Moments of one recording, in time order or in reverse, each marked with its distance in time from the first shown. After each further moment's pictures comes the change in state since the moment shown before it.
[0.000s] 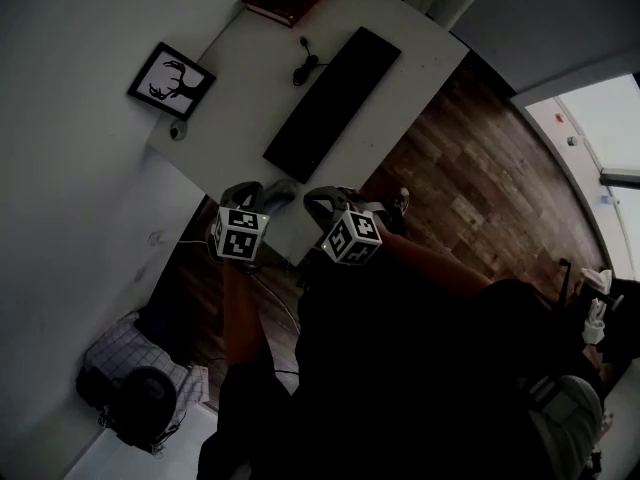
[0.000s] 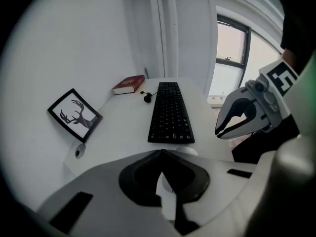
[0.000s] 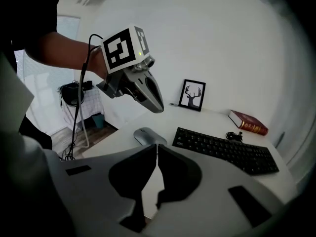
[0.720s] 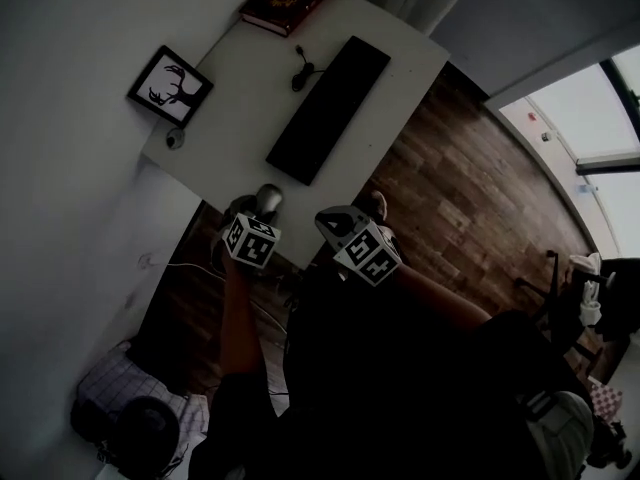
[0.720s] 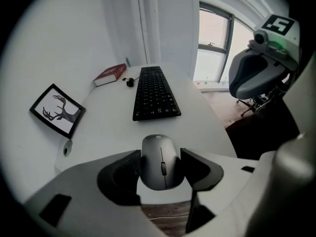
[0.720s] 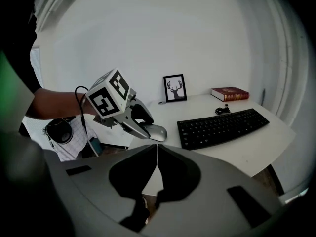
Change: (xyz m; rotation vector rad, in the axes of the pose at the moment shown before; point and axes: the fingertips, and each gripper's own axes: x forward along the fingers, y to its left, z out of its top) left arm 0.011 -0.019 -0.059 0.173 0.110 -0.125; right arm -0.039 0.033 0.025 0.423 0.058 -0.075
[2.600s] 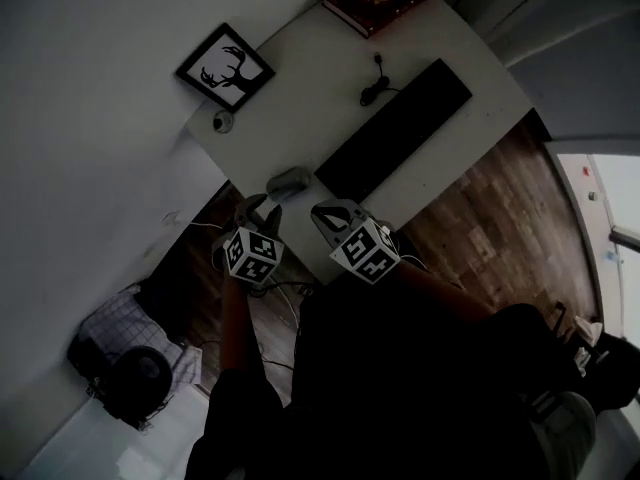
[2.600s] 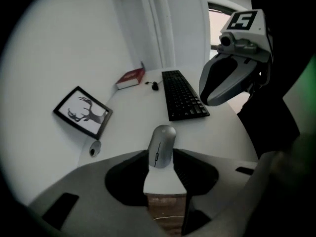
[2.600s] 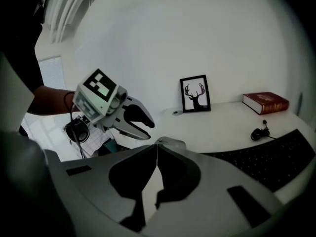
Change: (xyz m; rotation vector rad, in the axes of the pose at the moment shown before) left arm -0.029 0.083 -0.011 -0.047 -0.015 0.134; right arm 0.090 -0.011 0.084 -0.110 -0.022 0.280
